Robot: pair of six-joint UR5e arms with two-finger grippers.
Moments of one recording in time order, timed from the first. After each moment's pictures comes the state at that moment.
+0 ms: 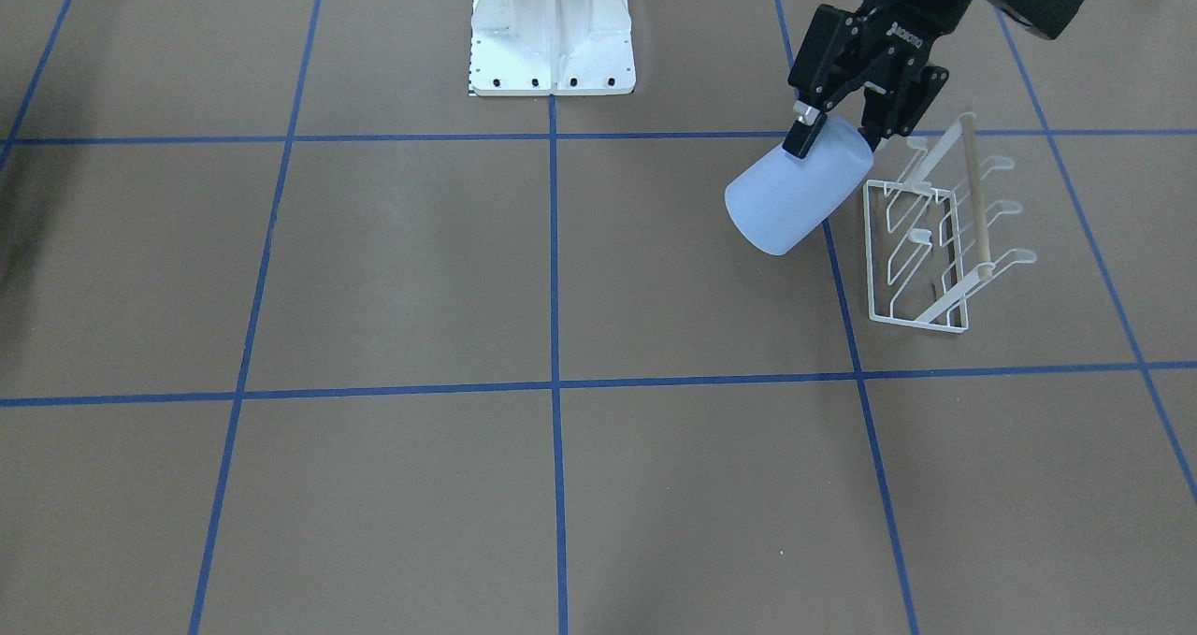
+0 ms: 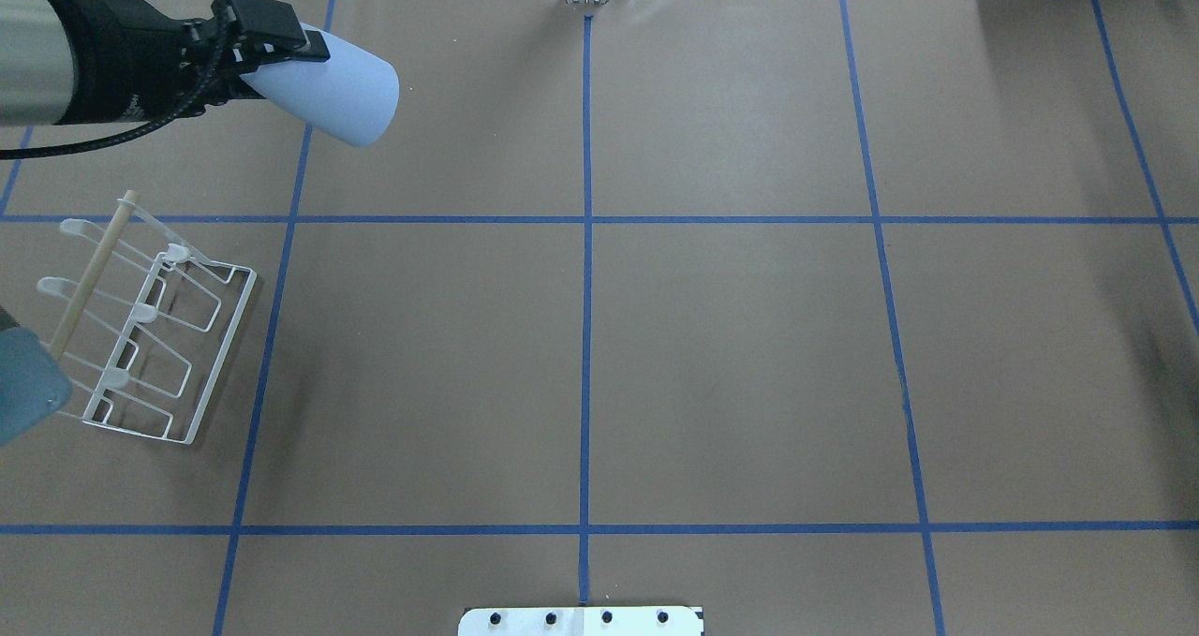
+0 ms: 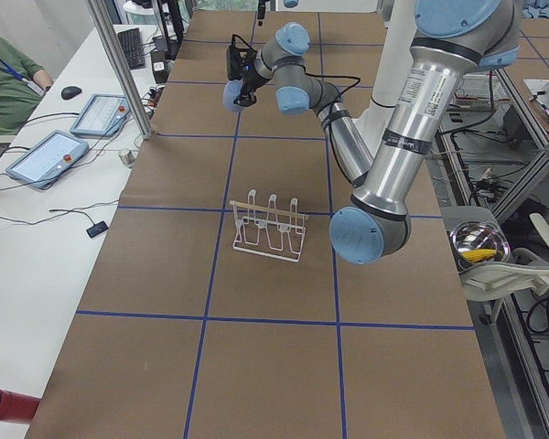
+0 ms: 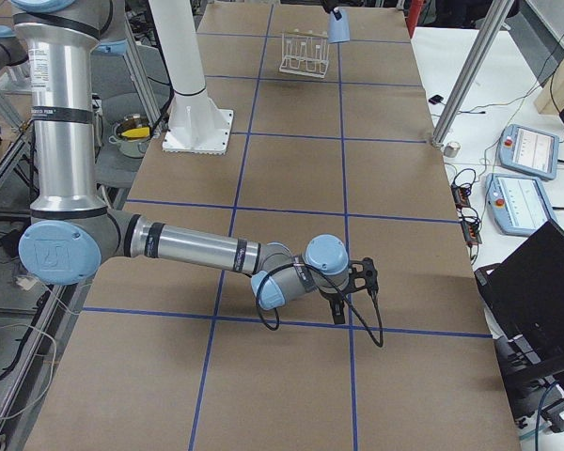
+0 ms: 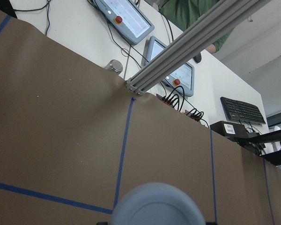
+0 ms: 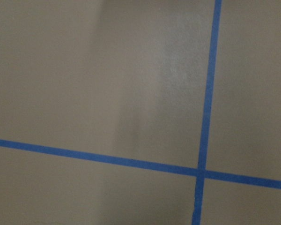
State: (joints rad) left arm -0.89 -1.91 -2.19 -1.90 -1.80 -1.39; right arm 1.43 -1.57 1.43 -1.07 2.34 0.25
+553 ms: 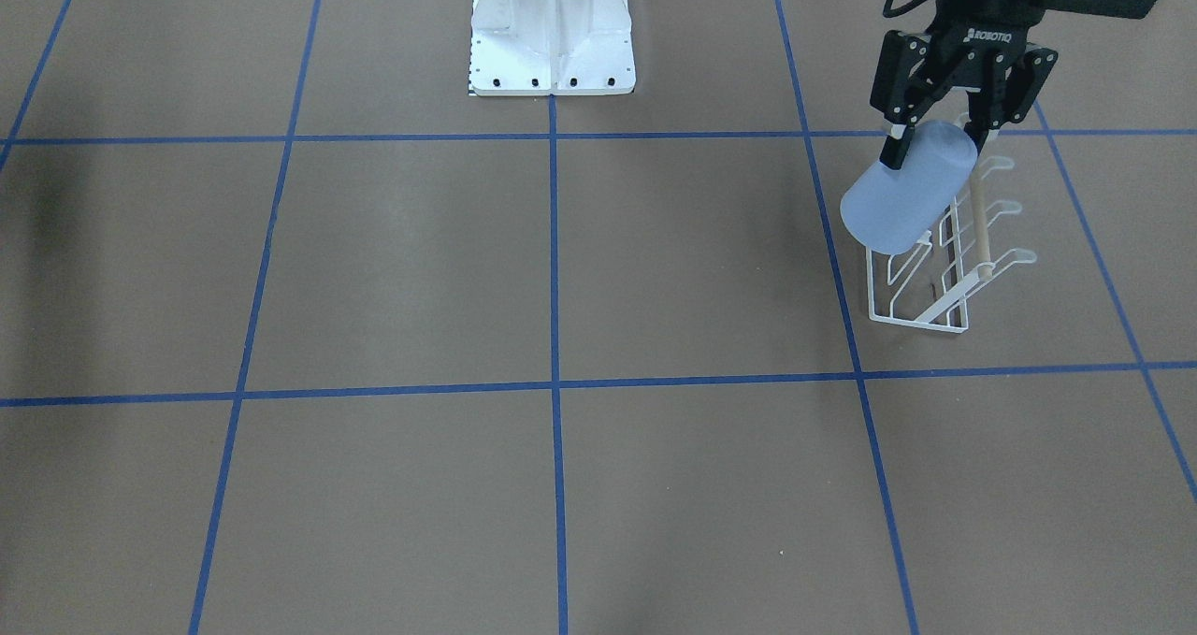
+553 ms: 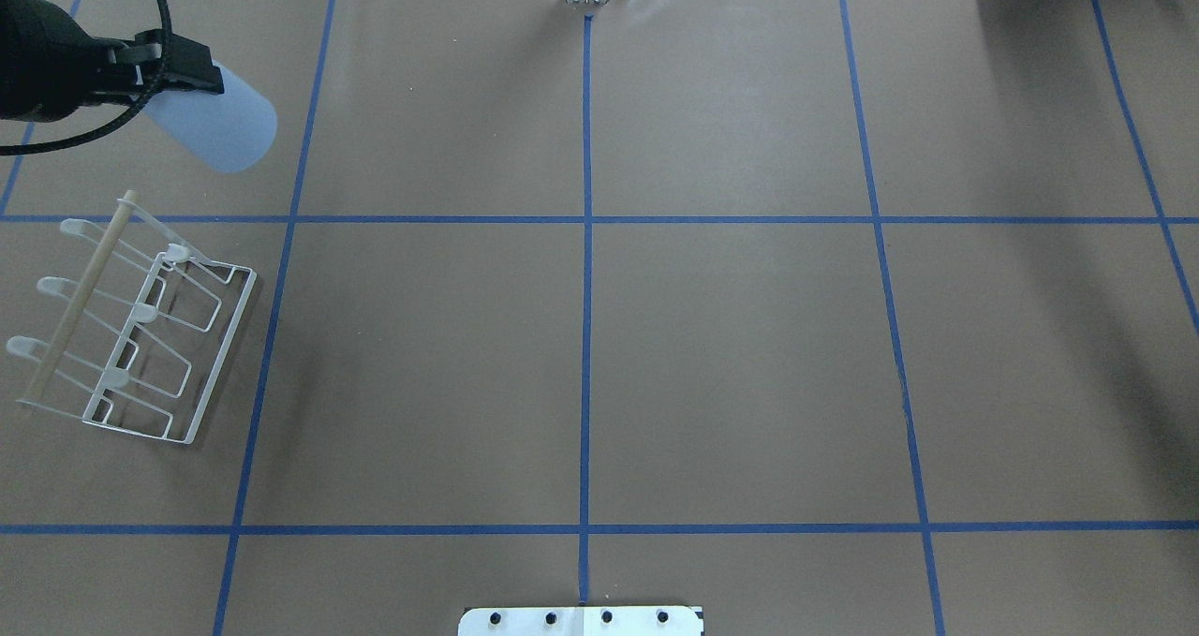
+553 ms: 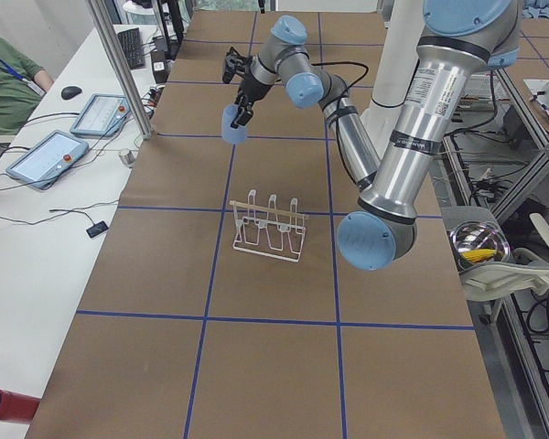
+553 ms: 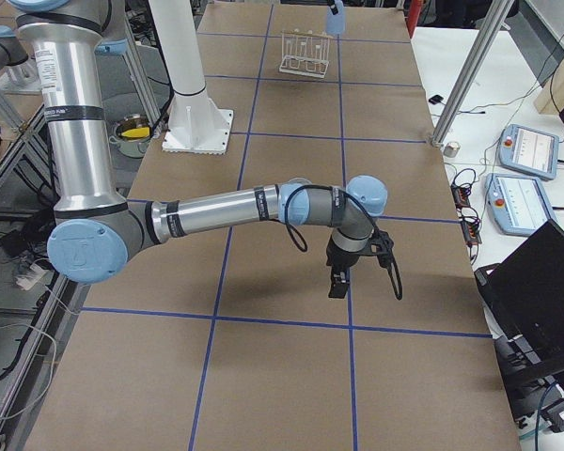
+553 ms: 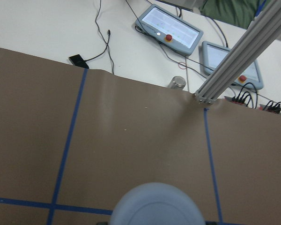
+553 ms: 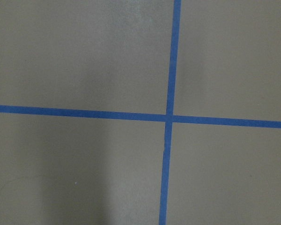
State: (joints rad) left arm -0.95 -1.90 -2.28 -1.47 -1.80 -1.06; right arm 1.46 -1.43 1.69 -1.92 2.22 0.00
